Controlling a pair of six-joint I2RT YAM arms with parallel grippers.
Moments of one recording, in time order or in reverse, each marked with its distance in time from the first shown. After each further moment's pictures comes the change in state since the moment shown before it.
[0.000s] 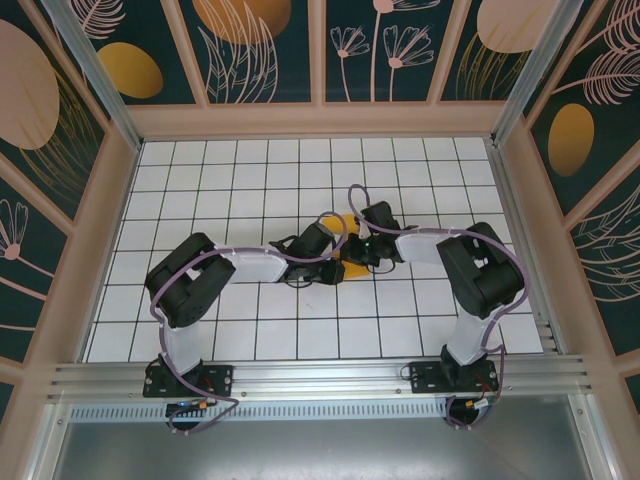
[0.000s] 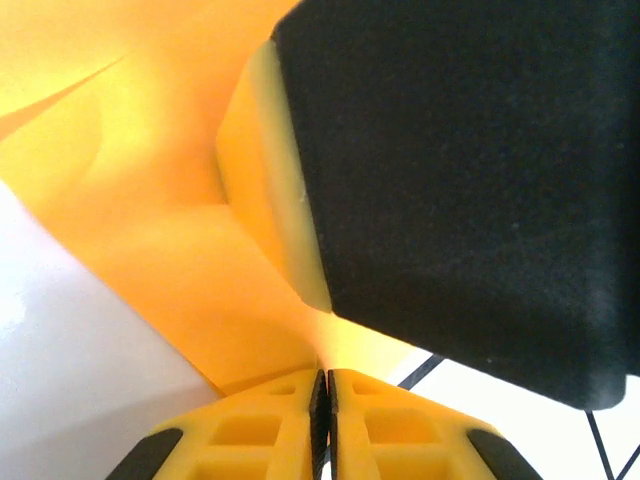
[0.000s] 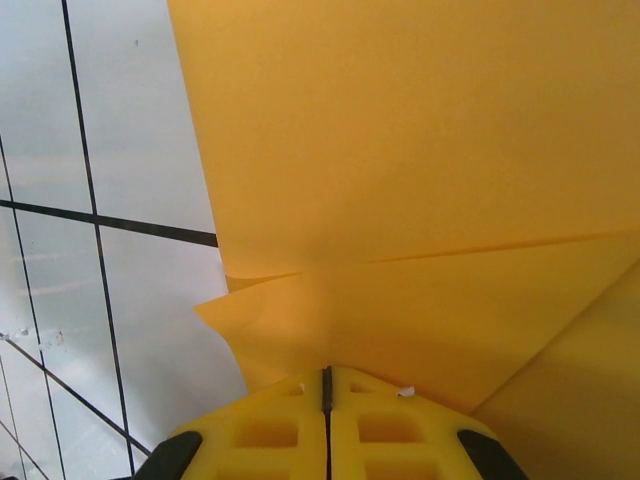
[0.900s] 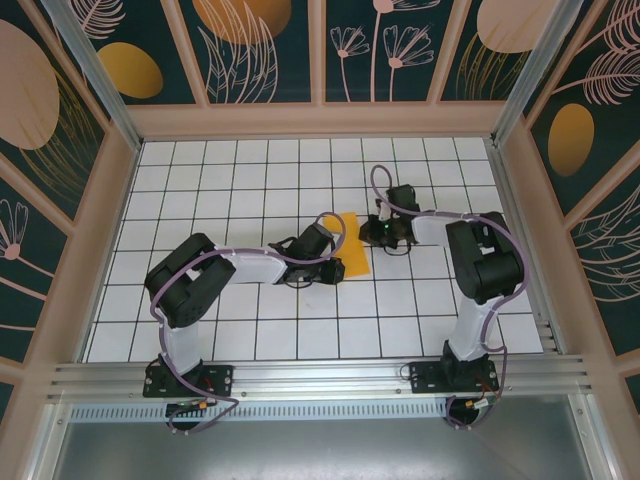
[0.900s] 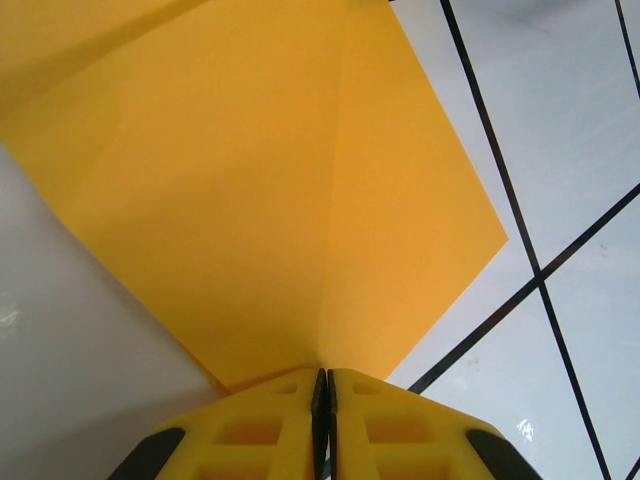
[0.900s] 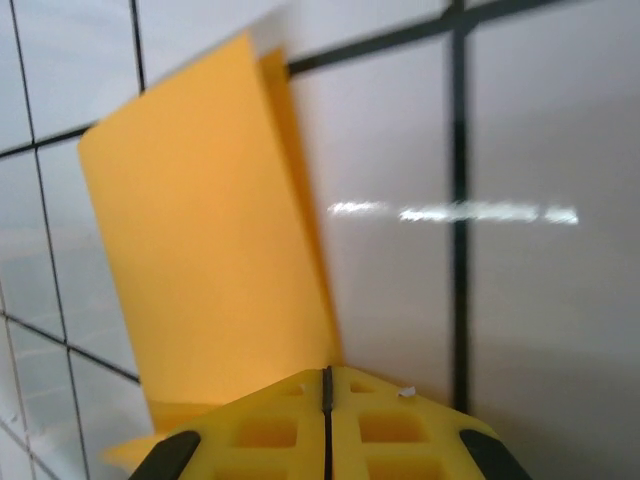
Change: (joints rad) left arm 0.000 -0.002 -0.021 0.047 -0.010 -0.008; right arm -0.201 0.077 0.114 -0.052 -0.035 -0.125
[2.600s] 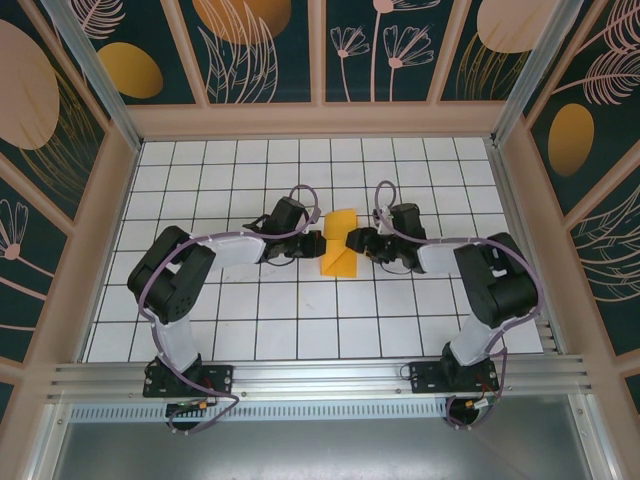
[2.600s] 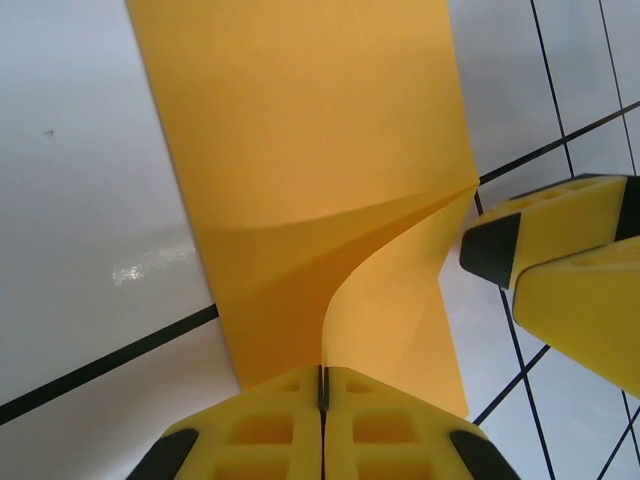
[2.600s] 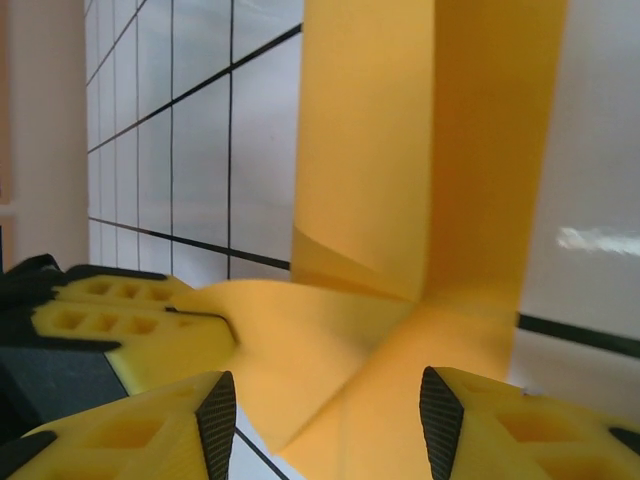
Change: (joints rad) left arm 0.205 -0.051 0.029 -0.006 0.130 0.024; right arm 0.068 -0.165 -0.295 0.409 -0.170 0.196
